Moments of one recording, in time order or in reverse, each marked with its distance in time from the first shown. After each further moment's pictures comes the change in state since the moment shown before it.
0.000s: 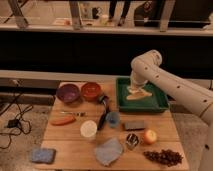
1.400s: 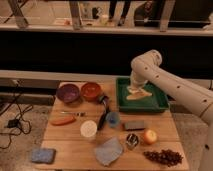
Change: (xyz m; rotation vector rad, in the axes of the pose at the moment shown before) arm 0.000 0.000 0.000 0.000 0.000 0.000
